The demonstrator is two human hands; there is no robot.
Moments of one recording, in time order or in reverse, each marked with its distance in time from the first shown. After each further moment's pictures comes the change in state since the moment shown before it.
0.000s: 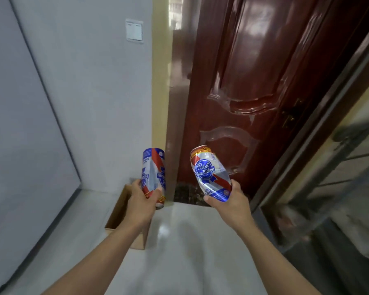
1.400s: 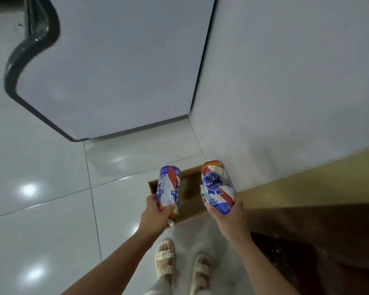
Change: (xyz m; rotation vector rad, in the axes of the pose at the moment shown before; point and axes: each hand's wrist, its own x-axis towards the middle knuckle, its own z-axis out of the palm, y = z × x) left_hand 0.347 -0.201 0.033 -0.347 0.712 -0.845; right_hand 0.412 0.008 0.433 -0.506 -0.975 -0.298
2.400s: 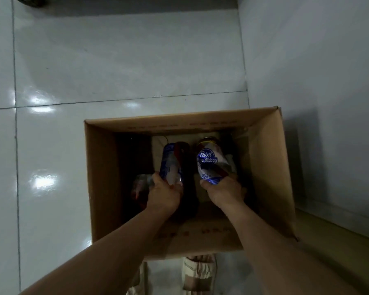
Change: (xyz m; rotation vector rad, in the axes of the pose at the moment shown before) left_hand 0.404 -0.250 0.211 0.012 0.151 -0.356; right_hand 0.366 0.204 0.302 -0.362 -0.329 0.228
